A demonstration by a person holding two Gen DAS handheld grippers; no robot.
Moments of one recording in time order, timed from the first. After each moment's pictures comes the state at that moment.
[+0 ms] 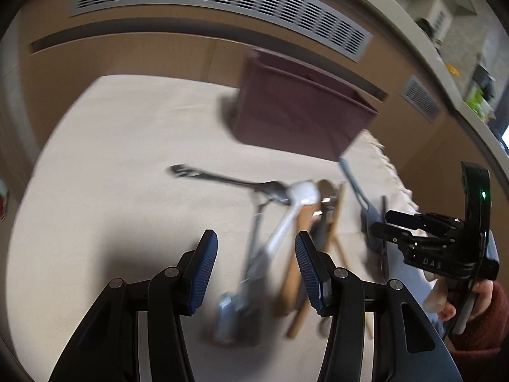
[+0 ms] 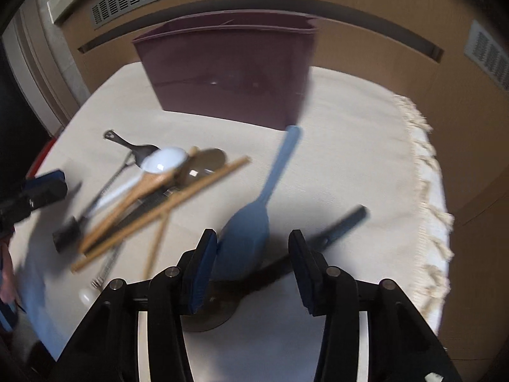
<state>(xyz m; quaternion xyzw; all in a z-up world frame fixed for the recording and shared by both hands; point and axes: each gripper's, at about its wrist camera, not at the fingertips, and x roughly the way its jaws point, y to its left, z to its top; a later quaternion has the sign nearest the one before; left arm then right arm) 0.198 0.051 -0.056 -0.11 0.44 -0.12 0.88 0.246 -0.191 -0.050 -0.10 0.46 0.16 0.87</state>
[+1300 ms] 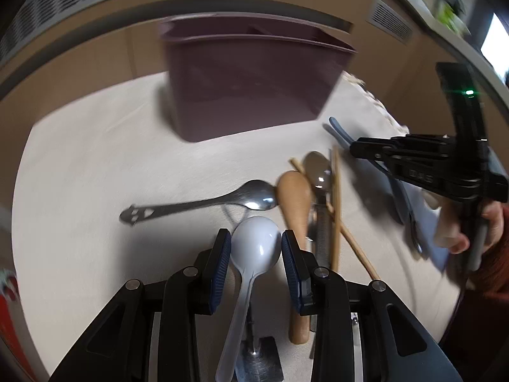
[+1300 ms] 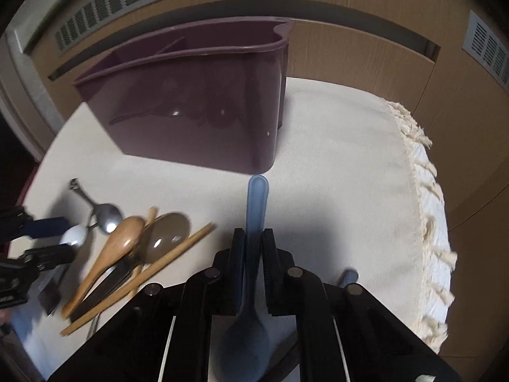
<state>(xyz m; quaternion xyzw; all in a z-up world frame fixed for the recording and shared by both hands) 0.248 0.017 -0.056 0.05 0.50 -0.20 0.84 0.303 -0.178 -0.052 -0.05 0.46 0.13 0.87</state>
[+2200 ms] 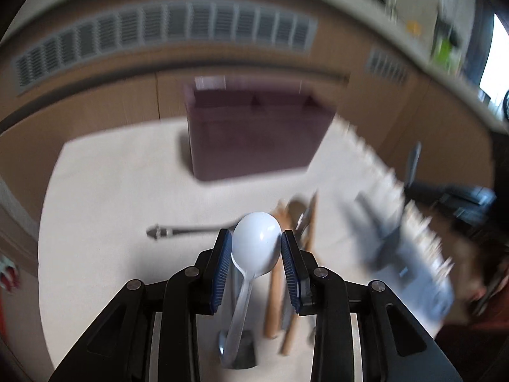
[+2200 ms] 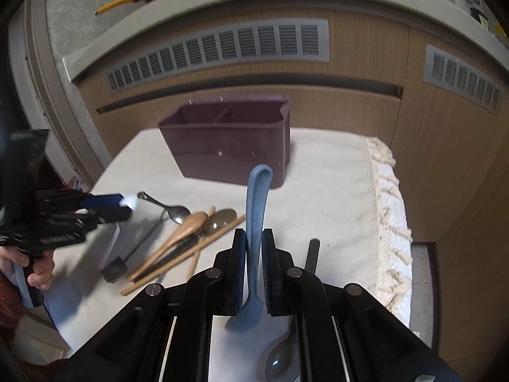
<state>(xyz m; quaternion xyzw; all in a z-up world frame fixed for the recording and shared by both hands) 0.208 0.039 0.008 -0.02 0.40 -0.17 0.90 0.206 -0.204 0.017 -0.02 0.36 0.18 0.92</state>
